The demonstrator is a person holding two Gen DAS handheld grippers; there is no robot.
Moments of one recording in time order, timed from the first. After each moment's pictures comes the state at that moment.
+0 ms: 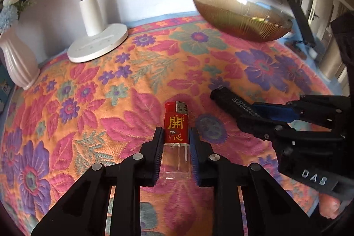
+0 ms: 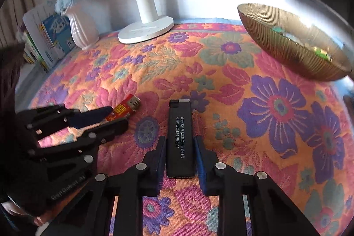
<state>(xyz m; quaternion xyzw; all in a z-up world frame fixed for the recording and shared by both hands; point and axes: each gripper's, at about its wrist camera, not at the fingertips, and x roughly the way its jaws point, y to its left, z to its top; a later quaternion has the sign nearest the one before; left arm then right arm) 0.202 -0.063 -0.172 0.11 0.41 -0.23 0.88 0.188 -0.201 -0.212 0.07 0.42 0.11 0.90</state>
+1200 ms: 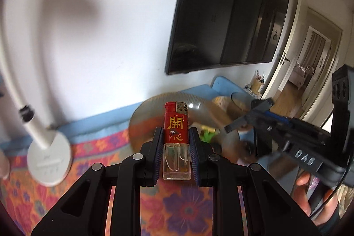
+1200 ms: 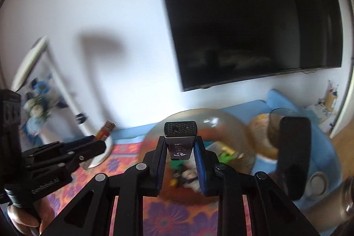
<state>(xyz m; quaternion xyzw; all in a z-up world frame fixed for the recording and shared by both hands) 0.317 -0.213 -0.004 0.03 0.32 -0.33 0.89 0.241 -0.397 -0.043 0.13 0.27 -0.04 0.95</state>
